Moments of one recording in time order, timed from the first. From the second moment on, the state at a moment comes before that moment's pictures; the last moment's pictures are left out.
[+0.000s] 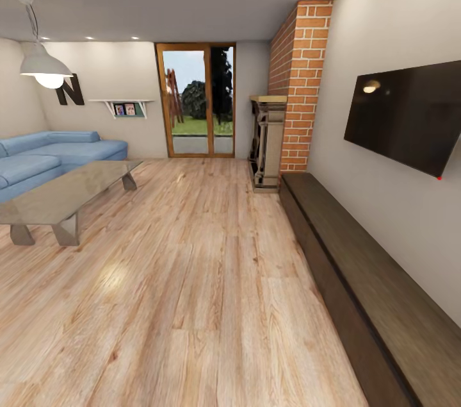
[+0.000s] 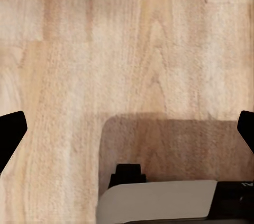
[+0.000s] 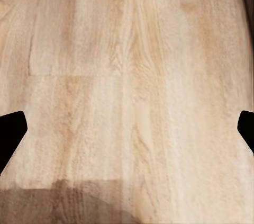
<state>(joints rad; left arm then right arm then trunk) 0.00 0.02 0.01 -0.39 0.00 -0.18 0.00 -0.01 0.02 0.00 -0.51 0.00 -0.26 -0.02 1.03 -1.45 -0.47</state>
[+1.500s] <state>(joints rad) 0.00 0.04 0.01 -0.35 0.03 -0.33 0.00 -0.01 0.02 0.00 -0.52 0.00 -0.32 -0.04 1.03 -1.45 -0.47</state>
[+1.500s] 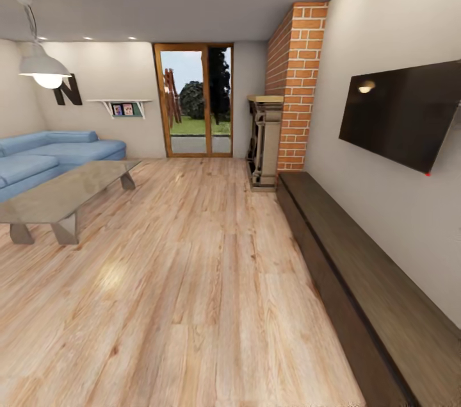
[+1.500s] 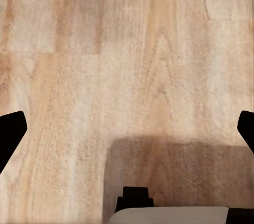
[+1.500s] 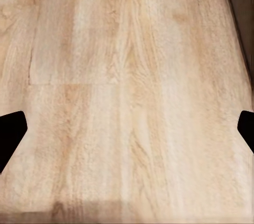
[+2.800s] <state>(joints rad) 0.00 0.04 0.01 -0.35 0.03 -0.33 0.00 -0.01 0.02 0.00 -0.52 0.00 -0.32 -0.04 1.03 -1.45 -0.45</state>
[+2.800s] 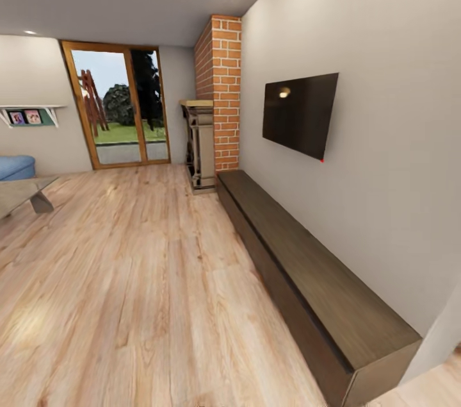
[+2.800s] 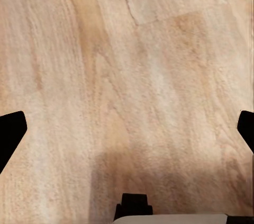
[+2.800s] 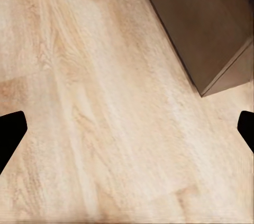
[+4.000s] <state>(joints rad) 0.00 0.04 0.01 -0.35 0.03 -0.33 0.00 -0.01 0.02 0.00 -0.52 0.00 -0.32 -0.04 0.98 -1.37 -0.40</state>
